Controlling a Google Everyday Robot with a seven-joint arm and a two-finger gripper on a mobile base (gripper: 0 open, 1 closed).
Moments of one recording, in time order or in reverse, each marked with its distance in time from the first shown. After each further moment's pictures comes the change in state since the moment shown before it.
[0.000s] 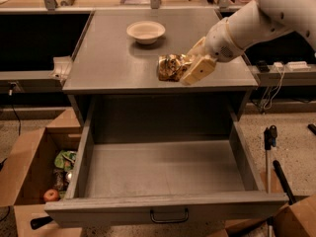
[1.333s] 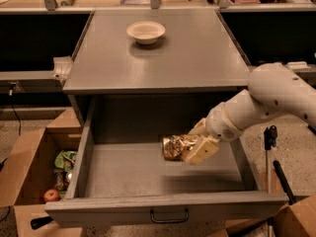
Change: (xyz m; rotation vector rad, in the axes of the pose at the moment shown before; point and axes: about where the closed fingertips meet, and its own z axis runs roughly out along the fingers) arm 0.121 0.170 0.070 -0.269 0.076 0.144
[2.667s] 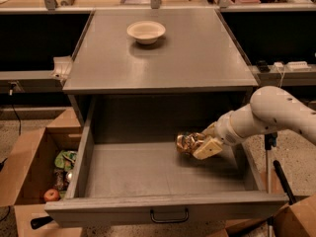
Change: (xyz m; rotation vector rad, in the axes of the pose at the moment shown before) arm 0.073 -0.071 0.028 0.204 0.030 0.151
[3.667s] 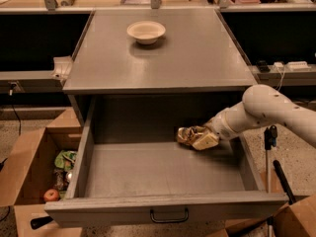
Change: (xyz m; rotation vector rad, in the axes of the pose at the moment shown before) arm 0.009 -0.038 0.031 0.006 0.021 0.029
